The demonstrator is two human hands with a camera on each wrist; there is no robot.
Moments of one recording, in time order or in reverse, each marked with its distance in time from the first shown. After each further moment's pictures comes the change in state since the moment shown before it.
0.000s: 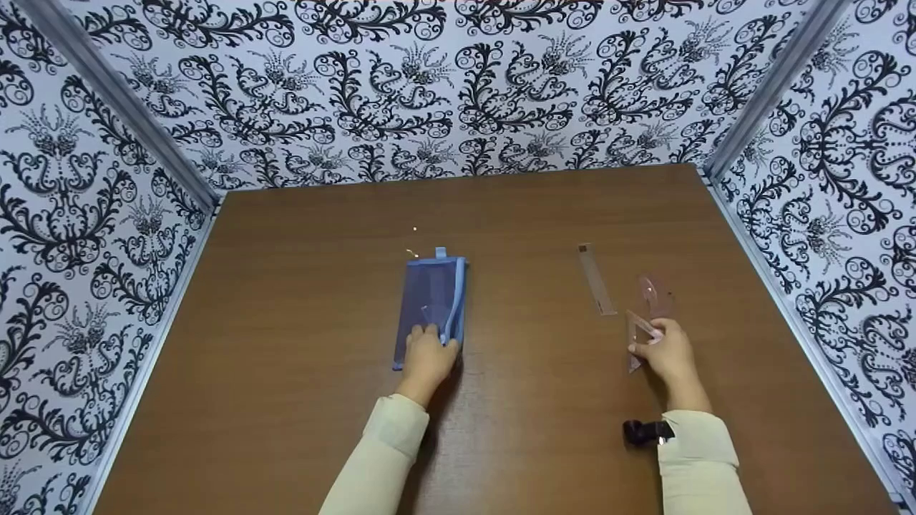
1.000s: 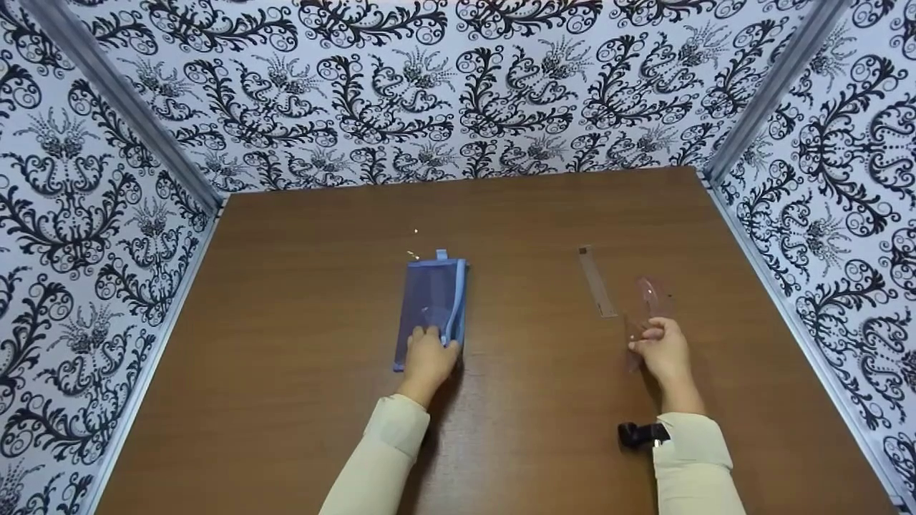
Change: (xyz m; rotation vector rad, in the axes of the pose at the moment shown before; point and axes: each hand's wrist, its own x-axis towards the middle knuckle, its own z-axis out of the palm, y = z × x) left_hand 0.001 -0.001 0.002 -0.001 0.022 0.013; right_hand -0.002 -0.005 0.008 0.207 0.051 0.035
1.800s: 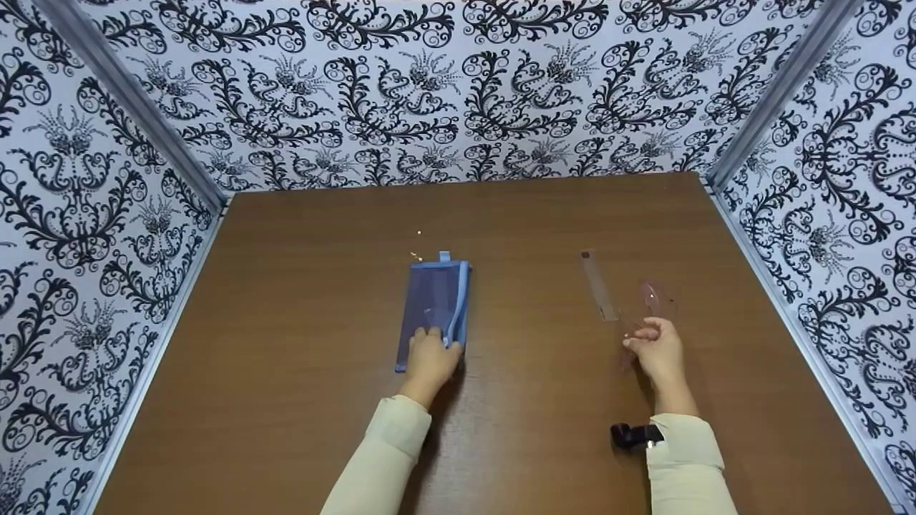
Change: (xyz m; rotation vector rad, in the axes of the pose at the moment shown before) left_hand -0.001 0.002 -0.002 -0.002 -0.015 -0.011; right_hand 0.001 -0.008 0.011 0.042 0.039 0.002
